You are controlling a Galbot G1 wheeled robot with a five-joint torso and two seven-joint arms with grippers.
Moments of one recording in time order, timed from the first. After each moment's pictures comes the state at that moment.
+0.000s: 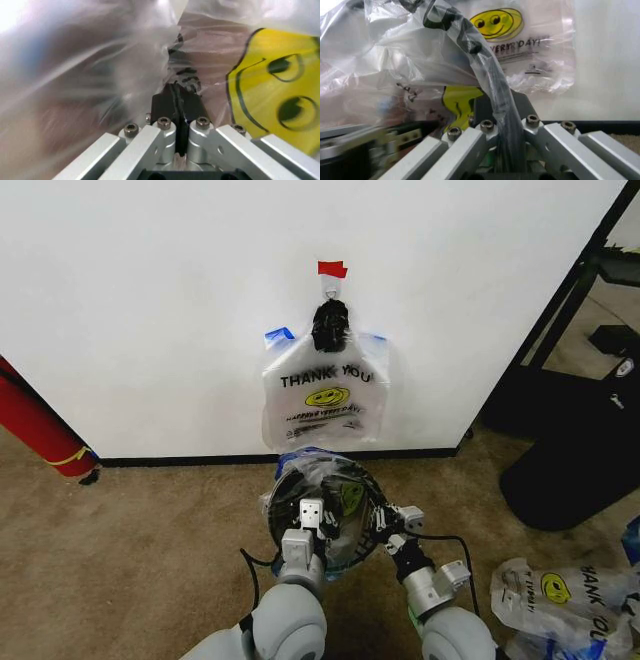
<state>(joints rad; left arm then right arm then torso) 1.02 -1.15 0.34 -2.06 -0.61 0.35 -0.89 -1.43 1.11 0.10 2.02 0.42 0.18 0.16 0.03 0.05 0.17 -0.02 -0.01</state>
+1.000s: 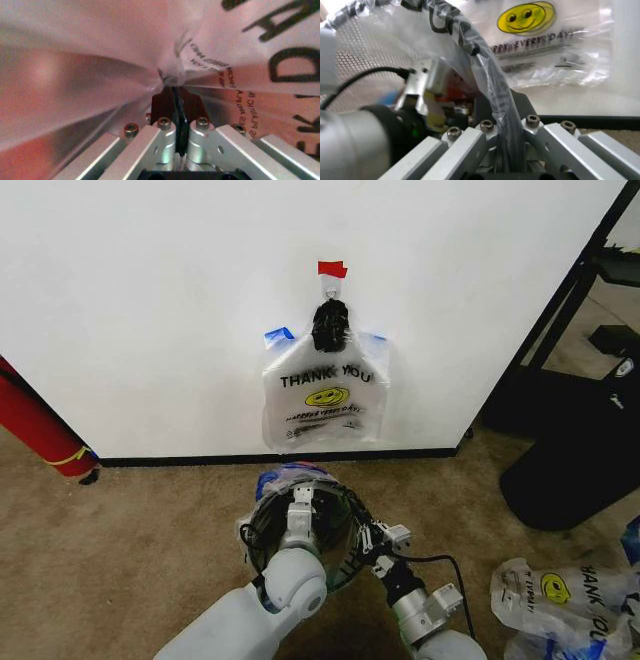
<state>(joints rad) 0.92 -1.19 0.30 -1.86 -0.59 0.32 -0.85 -1.49 1.12 0.08 2.06 0.41 0.20 0.08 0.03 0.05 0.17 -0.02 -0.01</state>
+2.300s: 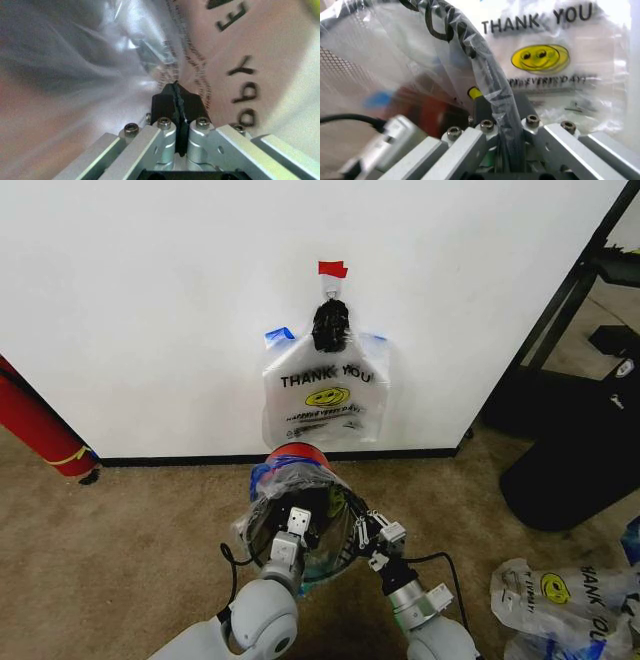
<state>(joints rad) 1.01 -1.05 0.31 -1.97 -0.57 0.43 -0.68 -1.44 1.20 0.13 1.91 0.29 0.42 -0.10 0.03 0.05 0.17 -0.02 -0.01</state>
